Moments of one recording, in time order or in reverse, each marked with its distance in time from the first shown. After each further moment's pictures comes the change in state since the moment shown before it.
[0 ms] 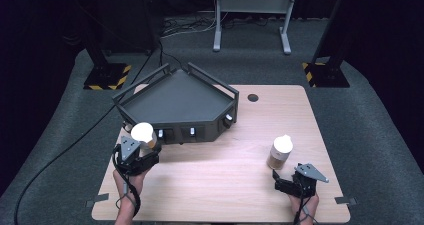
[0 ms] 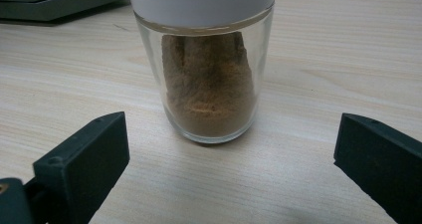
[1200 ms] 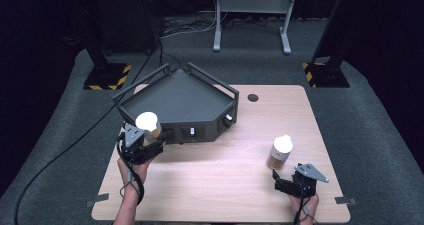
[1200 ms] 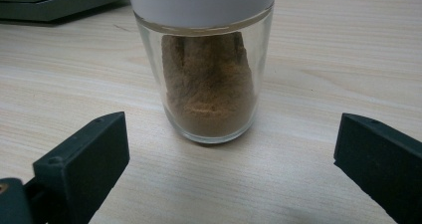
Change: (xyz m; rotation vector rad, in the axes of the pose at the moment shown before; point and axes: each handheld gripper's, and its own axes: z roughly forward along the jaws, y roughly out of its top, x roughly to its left) left arm 0.004 0.024 0.018 -0.005 -0.034 -0.008; right arm 0.000 0.000 0.000 -0.001 0.000 0.001
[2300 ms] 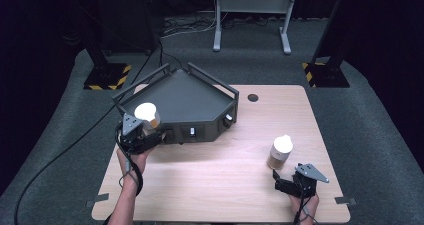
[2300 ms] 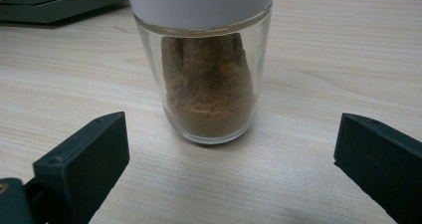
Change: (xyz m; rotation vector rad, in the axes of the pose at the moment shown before) left arm 0.015 0.023 0.010 0.000 -0.030 -0.023; right arm 0.000 -0.001 0.000 -0.004 0.000 0.004
